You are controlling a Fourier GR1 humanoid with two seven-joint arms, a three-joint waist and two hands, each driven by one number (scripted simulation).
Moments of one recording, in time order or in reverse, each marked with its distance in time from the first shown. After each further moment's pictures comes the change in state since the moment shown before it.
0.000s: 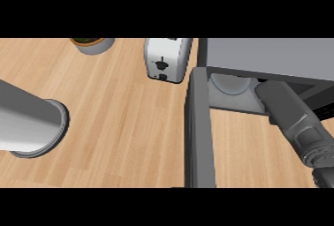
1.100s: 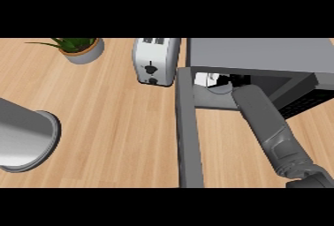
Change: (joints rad) left arm 0.077 -0.021 0.037 -0.054 0.070 0.013 0.013; right arm 0.098 0.156 -0.036 -0.252 -0.148 0.405 -0.105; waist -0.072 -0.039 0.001
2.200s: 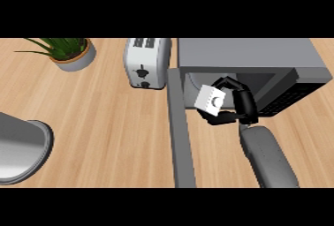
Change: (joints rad) left arm 0.093 -0.020 0.017 -0.084 0.051 0.038 0.012; right arm 0.499 0.075 0.109 -0.647 -0.196 0.356 0.006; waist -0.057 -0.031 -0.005
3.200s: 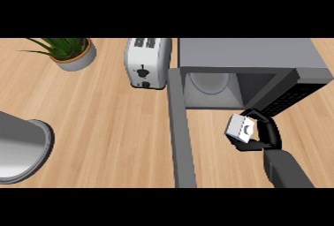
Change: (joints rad) left arm 0.009 -0.009 -0.097 -0.027 -0.069 0.046 -0.024; right arm 0.038 -0.132 -0.138 0.515 -0.067 0.129 -0.443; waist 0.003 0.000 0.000
